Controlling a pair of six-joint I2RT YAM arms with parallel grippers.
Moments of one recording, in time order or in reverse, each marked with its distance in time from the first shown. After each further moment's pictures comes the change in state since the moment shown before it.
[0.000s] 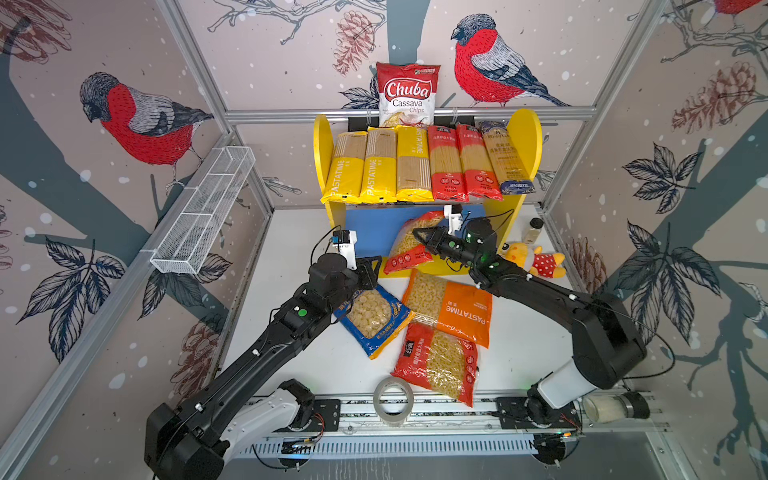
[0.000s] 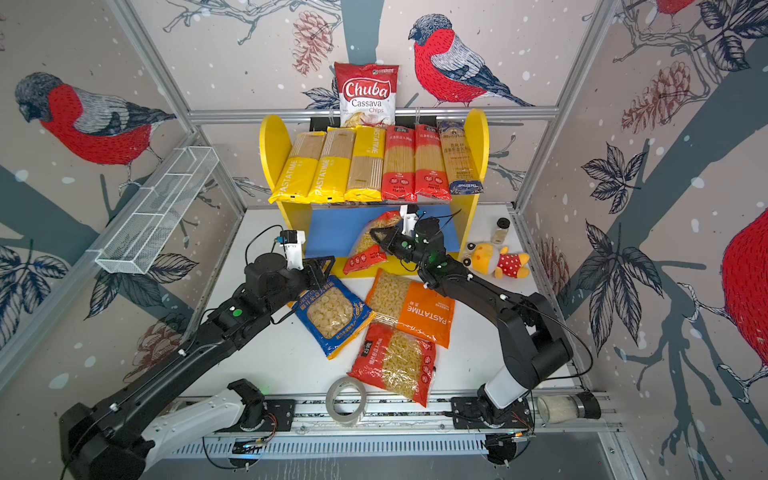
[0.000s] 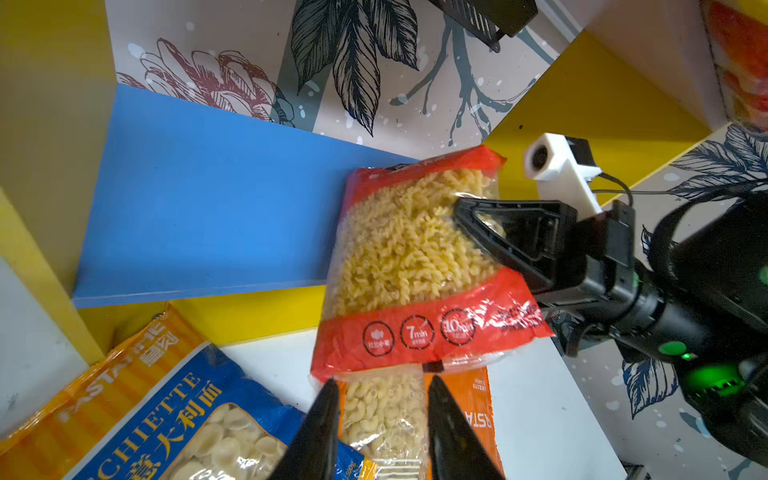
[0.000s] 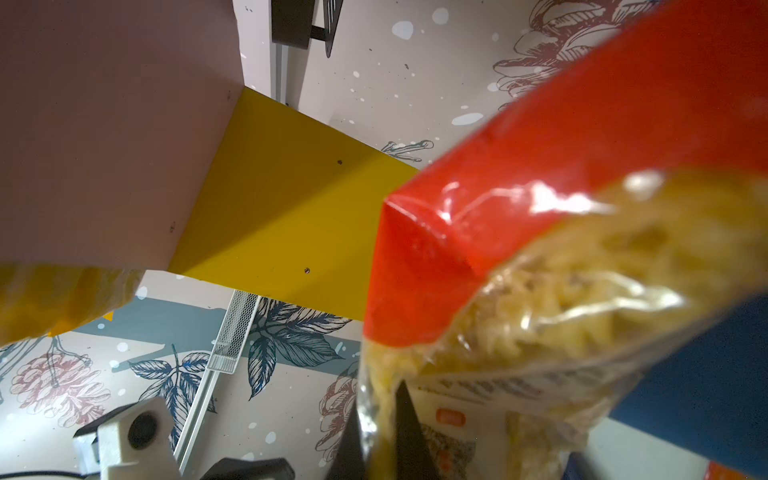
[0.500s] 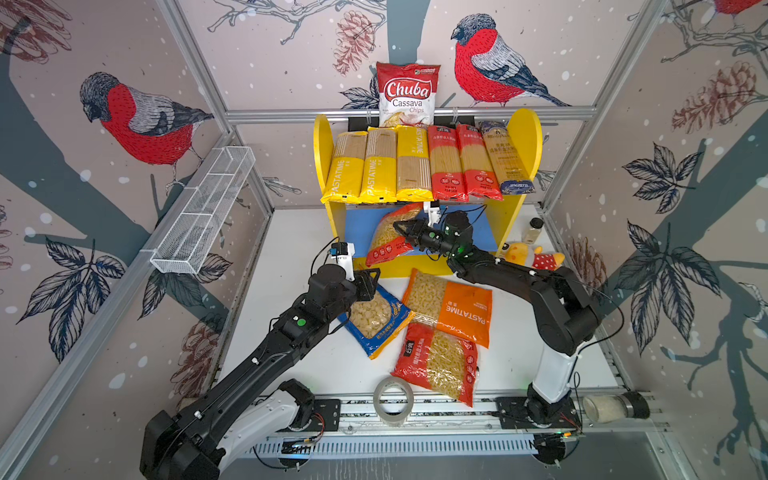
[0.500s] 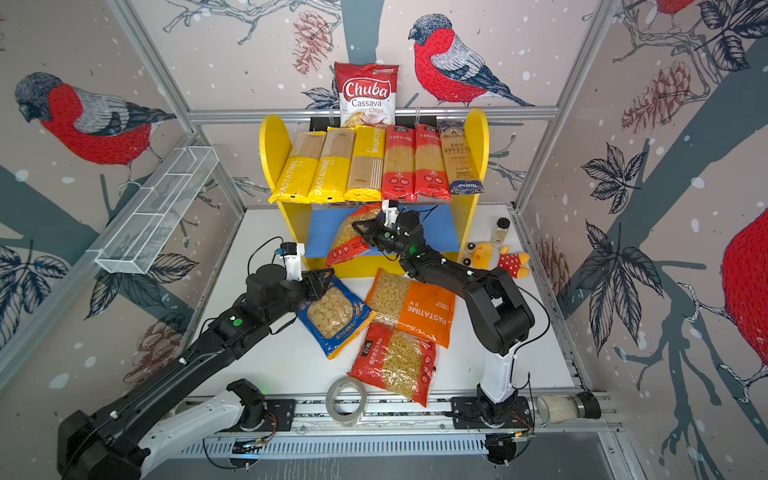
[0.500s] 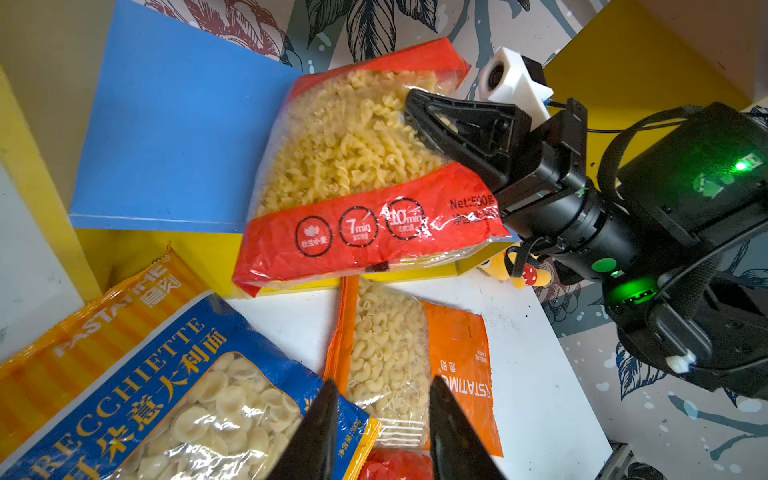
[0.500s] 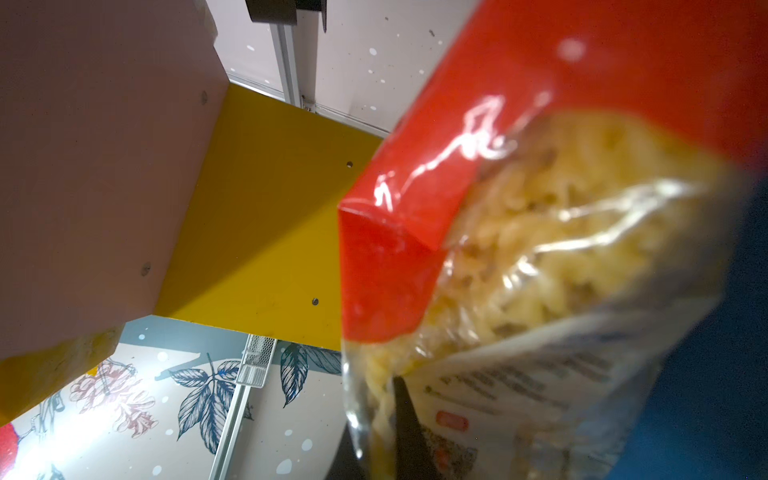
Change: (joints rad) left arm 0.000 -0.045 -0.104 0.008 0.027 -0.061; right arm 0.035 0.262 0.185 0.158 -0.070 0.153
